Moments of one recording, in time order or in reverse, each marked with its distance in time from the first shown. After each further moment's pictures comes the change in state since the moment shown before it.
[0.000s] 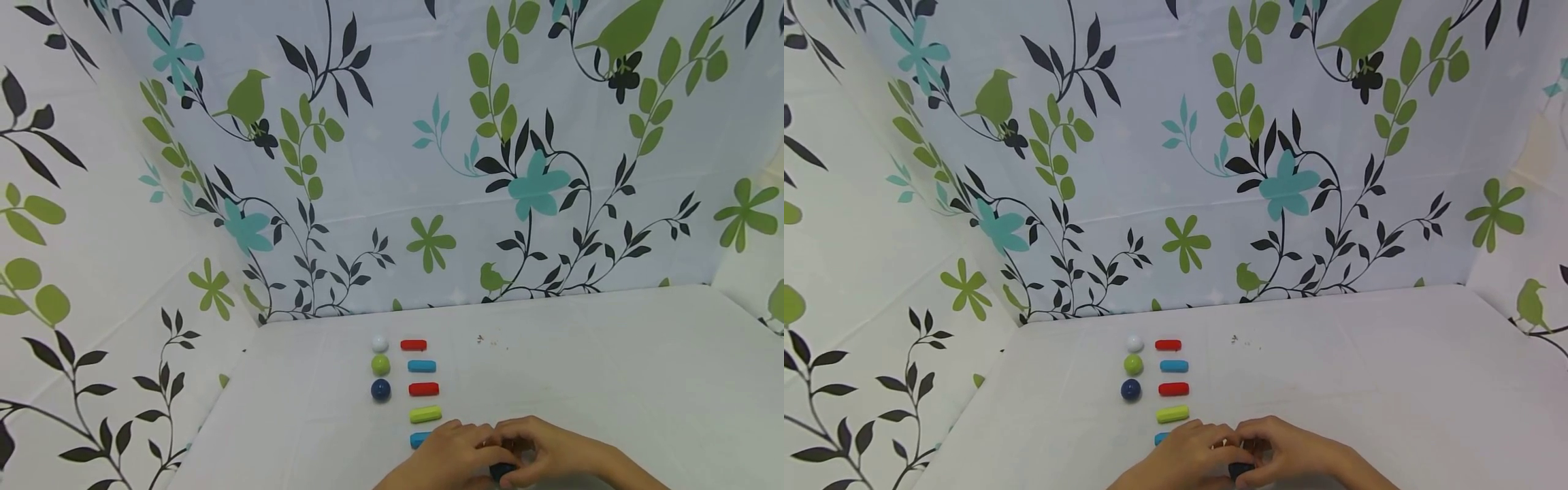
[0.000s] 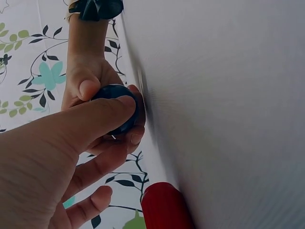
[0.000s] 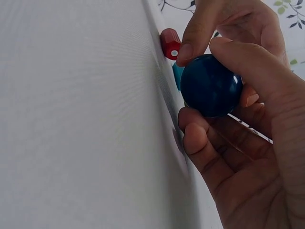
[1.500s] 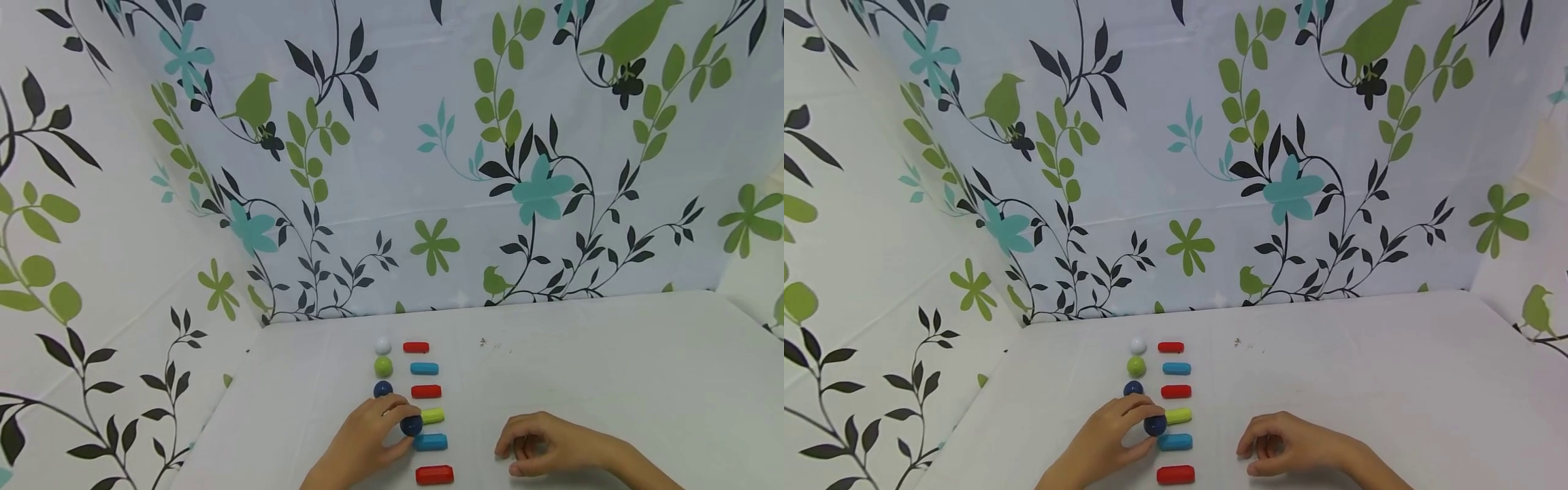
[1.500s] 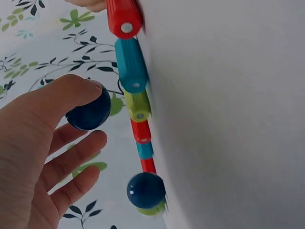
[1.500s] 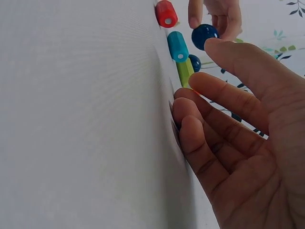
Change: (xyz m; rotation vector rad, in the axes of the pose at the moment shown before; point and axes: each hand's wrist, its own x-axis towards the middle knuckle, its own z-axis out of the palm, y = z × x) left_hand -0.086 -0.047 -0.031 0.180 0.207 -0.359; right_hand -0.009 -0.003 -0.016 -0.126 0.010 0.074
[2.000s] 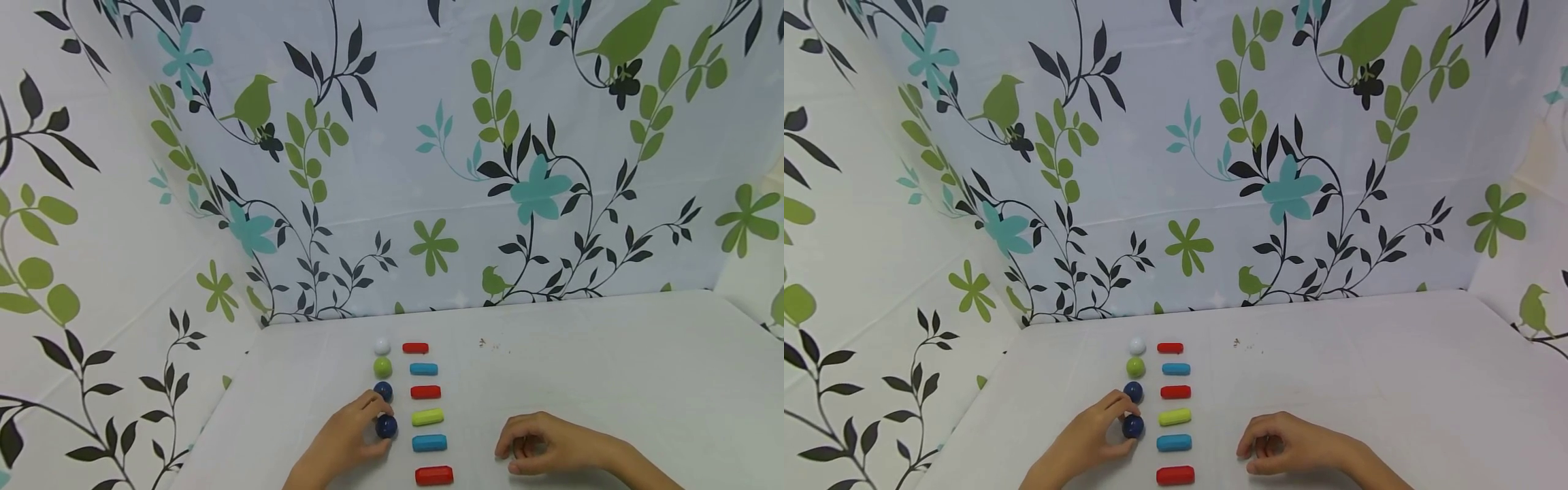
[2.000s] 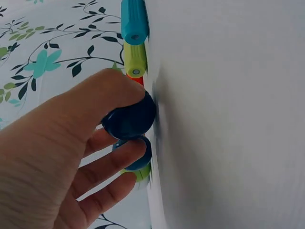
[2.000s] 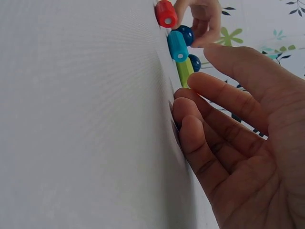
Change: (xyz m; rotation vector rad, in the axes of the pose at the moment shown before) left_hand -0.014 -0.027 -0.004 -0.092 -0.156 -0.204; right_hand -0.001 0.003 0.002 -0.009 0.006 0.027
